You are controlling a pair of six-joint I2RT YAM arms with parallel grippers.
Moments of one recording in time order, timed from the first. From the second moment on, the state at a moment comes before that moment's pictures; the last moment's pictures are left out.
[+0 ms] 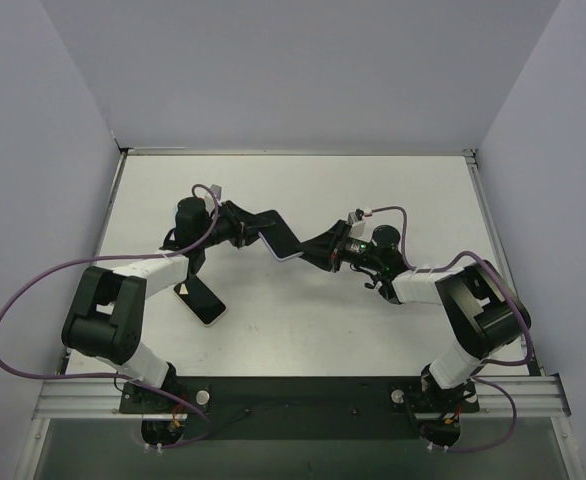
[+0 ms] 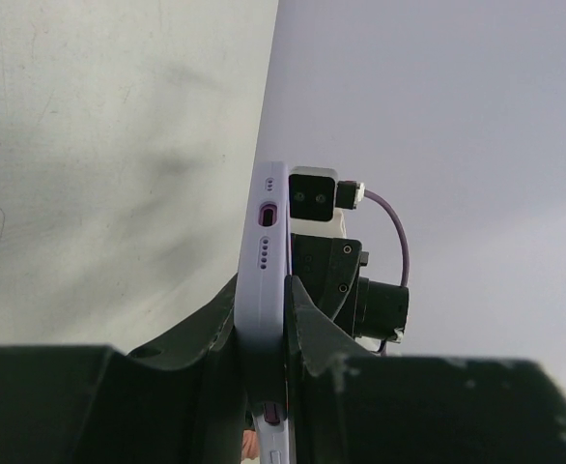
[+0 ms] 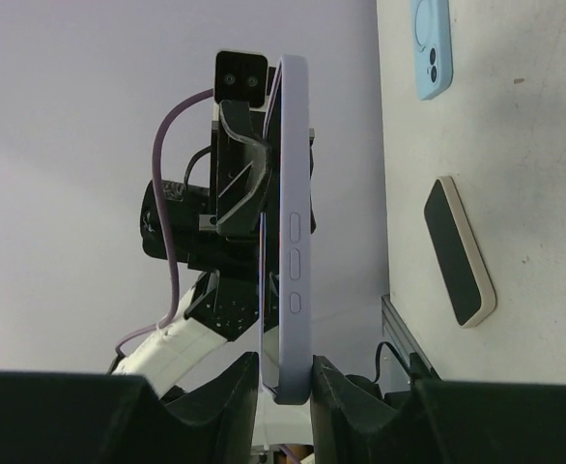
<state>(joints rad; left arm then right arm) -0.28 1.58 0.77 0.53 0.64 -1.43 0.46 1.62 0.54 1.03 -0.72 1.61</state>
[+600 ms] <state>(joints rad) -0.27 1.58 0.72 0.67 0.63 -1.52 0.46 1.64 0.57 1.02 -0.70 1.66</state>
